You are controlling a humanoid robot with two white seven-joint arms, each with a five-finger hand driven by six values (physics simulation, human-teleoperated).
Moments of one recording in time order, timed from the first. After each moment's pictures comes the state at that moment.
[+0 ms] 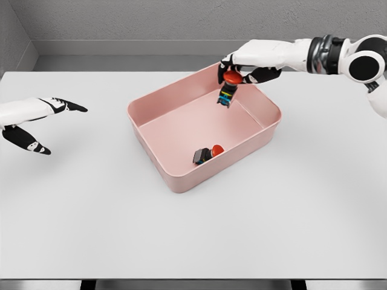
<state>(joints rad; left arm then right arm) -0.88 1.15 -1.13 -1.35 0.15 -0.61 -0.34 -1.10 -0.60 0.94 -1.22 0.13 -0.45 0.60</state>
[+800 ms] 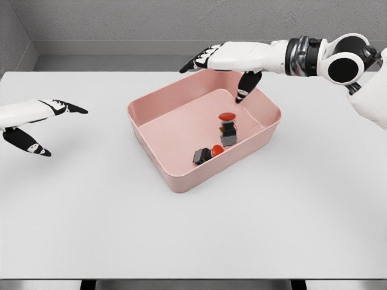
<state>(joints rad) -0.87 1.15 -1.13 -1.35 0.15 -0.61 -0.34 -1.12 -0.57 0.96 -1.33 0.14 -0.40 0.60</state>
